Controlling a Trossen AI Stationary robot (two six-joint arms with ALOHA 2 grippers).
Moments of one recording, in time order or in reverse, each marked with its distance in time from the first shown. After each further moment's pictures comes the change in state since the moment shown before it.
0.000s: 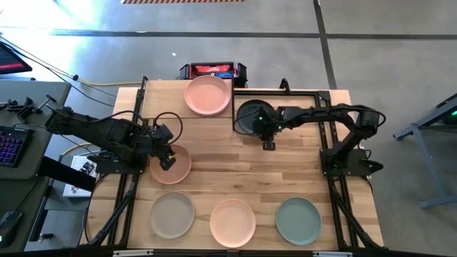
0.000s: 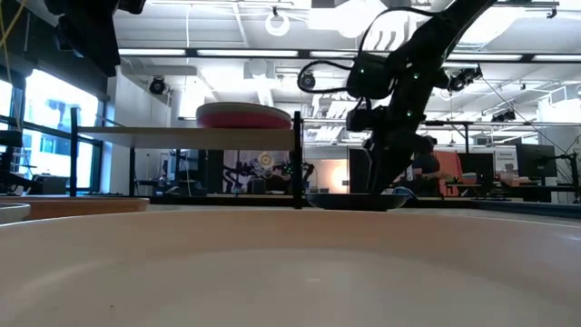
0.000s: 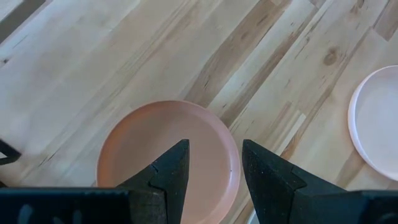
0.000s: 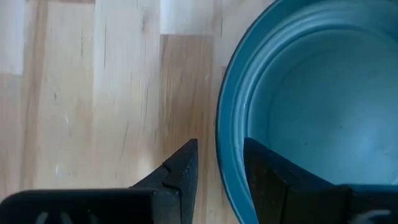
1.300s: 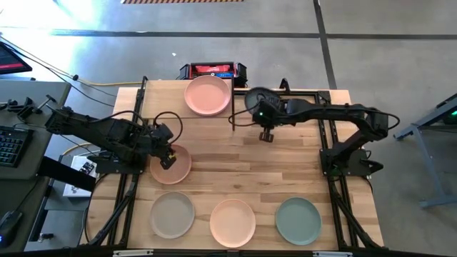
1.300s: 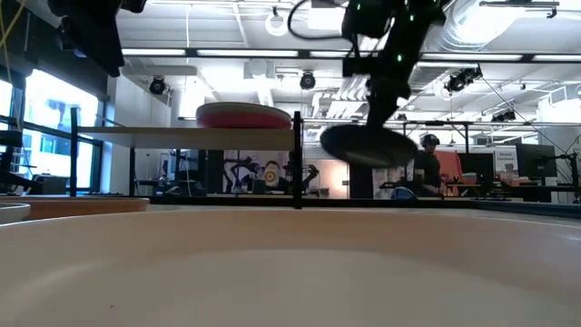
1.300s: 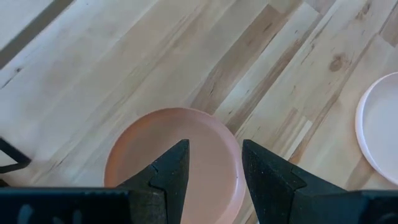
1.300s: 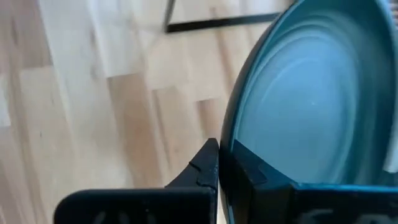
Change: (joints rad) left arm 0.000 0.000 0.000 0.000 -0.038 0.009; right arm 0.092 -0.107 0.269 -0.343 0.318 0.218
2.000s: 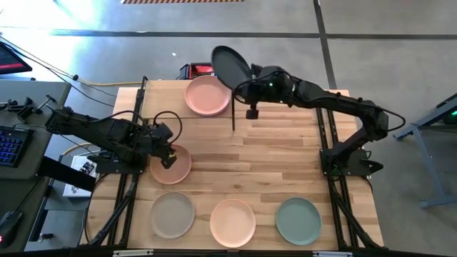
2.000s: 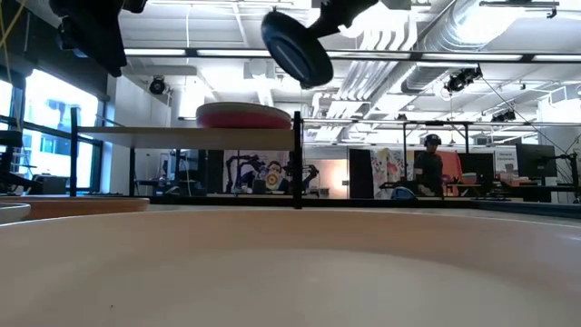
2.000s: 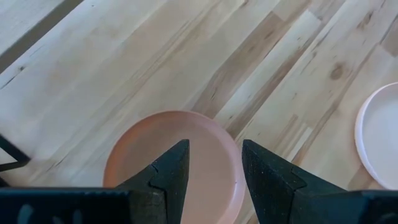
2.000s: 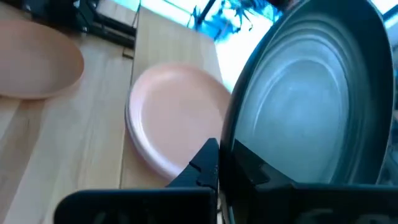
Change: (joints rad) left arm 0.000 0.000 0.000 0.005 -0.014 -0.028; right arm -0.040 -0.002 0.326 0.349 -0.174 -0.411
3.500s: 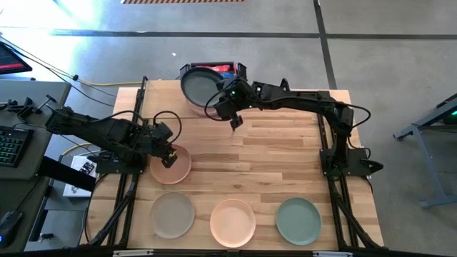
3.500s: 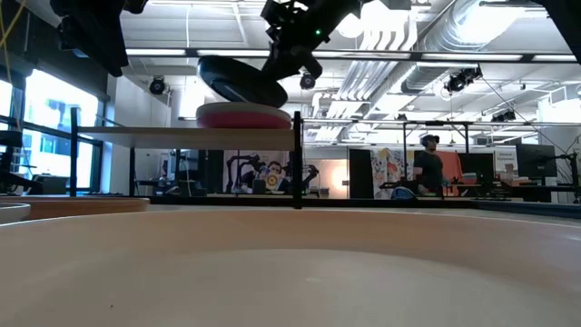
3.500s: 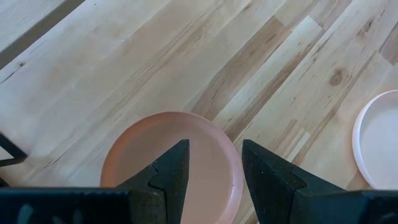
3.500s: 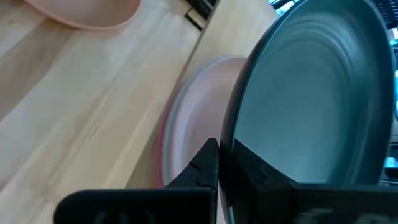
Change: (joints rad) left arm 0.000 0.000 0.000 0.002 -0.007 -0.033; right arm 0.036 0.372 0.272 -0.125 -0.069 -0.367
